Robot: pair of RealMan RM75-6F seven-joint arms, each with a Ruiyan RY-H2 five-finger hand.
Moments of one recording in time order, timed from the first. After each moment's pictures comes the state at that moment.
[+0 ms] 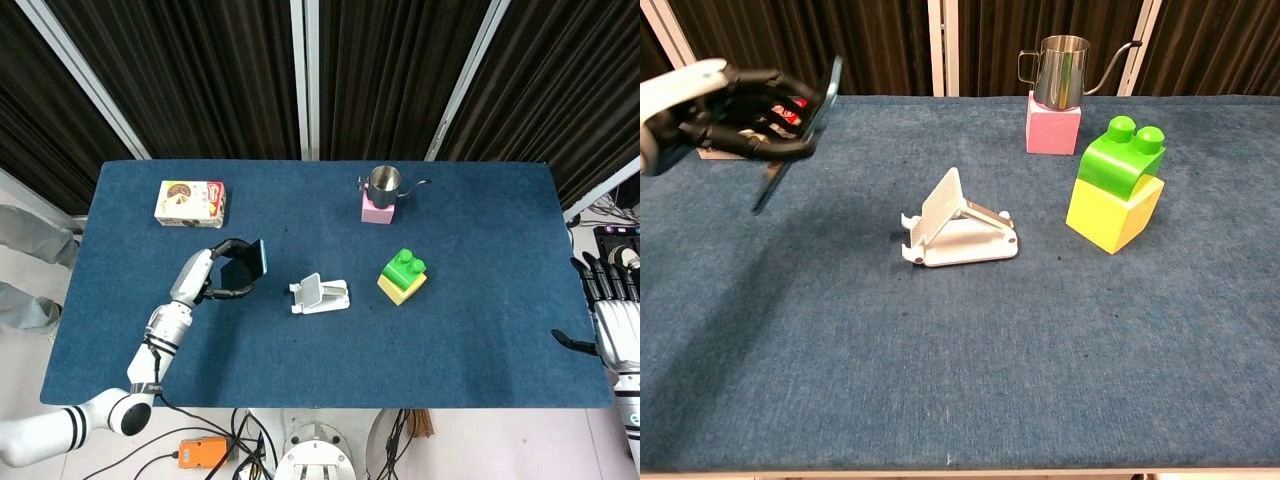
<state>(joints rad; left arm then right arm) -0.54 -1.58 -0.24 -1.51 1.29 1.08 -0.43 0.12 -1.02 0.09 -1.62 -1.47 1.44 0.04</state>
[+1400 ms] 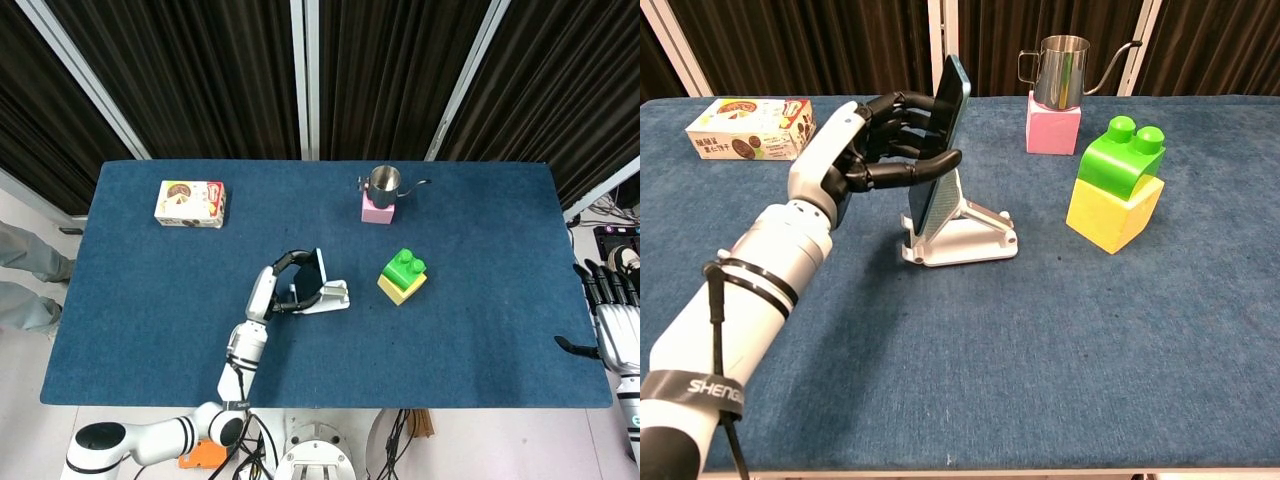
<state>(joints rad) -0.62 -2.17 -0.28 -1.02 1.39 1.30 -0.62 0.12 -1.01 0.08 -1.63 -1.43 1.38 0.04</state>
